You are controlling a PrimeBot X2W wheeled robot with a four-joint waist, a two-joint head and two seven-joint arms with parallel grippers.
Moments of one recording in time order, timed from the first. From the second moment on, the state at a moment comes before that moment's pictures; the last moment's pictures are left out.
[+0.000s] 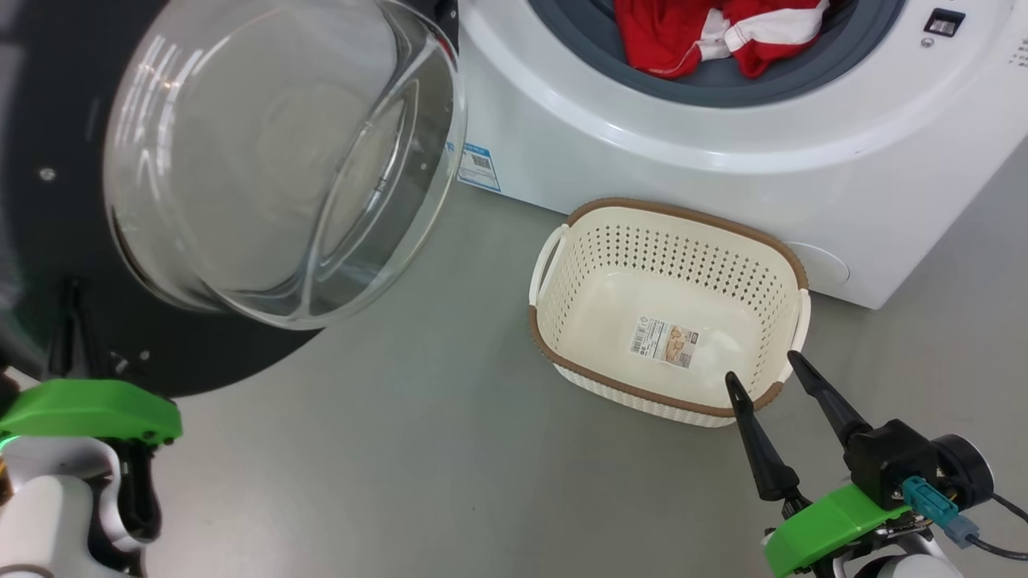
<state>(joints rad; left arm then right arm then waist) -0.41 0.26 0.00 0.37 -0.58 0.21 -0.18 -0.01 -0.05 0.05 0.05 0.11 0.13 -0.09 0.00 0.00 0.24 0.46</state>
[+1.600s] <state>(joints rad) -0.35 0.26 0.07 0.17 -0.56 0.00 -0.19 -0.03 -0.05 -0.03 0.10 0.14 0.13 -0.17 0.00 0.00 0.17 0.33</state>
